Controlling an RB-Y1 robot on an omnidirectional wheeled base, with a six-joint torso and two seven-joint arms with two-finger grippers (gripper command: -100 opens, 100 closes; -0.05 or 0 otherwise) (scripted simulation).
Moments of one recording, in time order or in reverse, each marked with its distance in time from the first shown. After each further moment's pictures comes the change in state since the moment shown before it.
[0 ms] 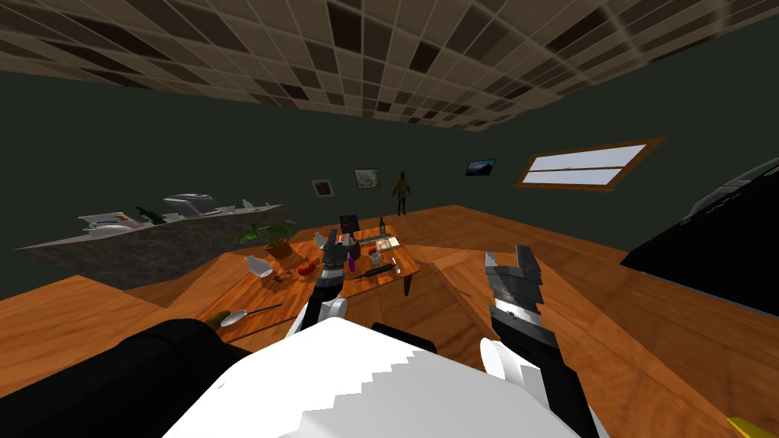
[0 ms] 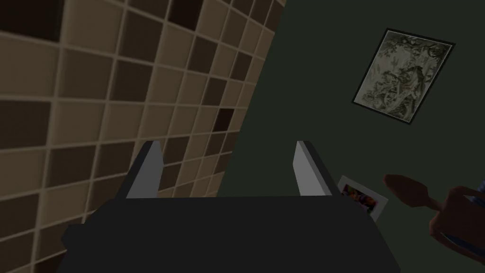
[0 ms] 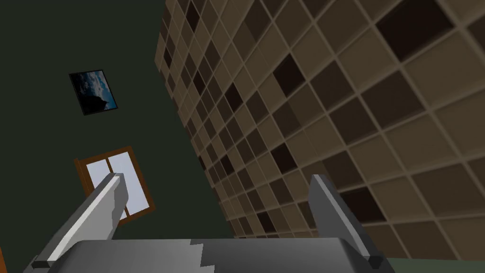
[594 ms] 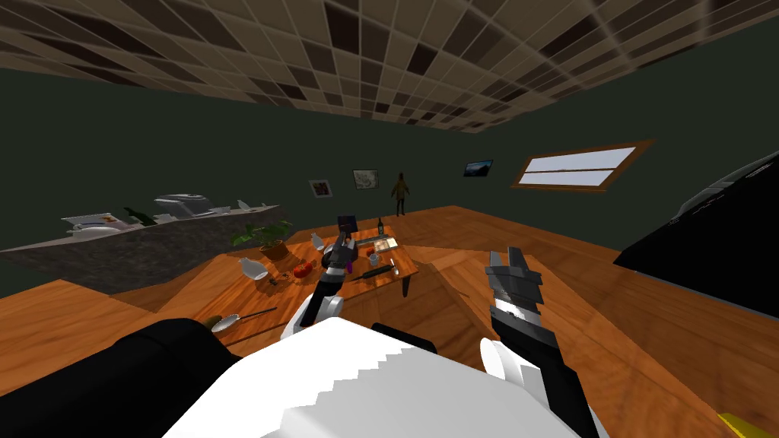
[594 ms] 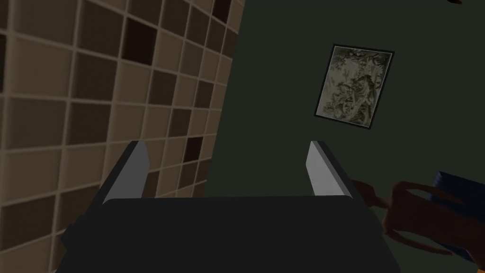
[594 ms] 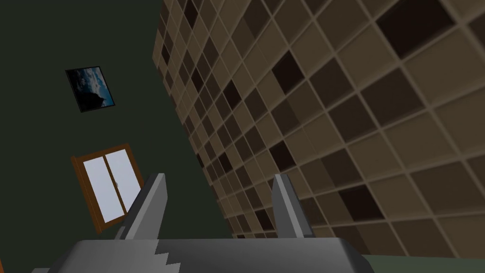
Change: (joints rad) left arm -0.063 0.146 0.030 0.141 0.013 0.069 0.001; right arm 0.000 0.000 0.000 0.000 0.000 0.000 0.000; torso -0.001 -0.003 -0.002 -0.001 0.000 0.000
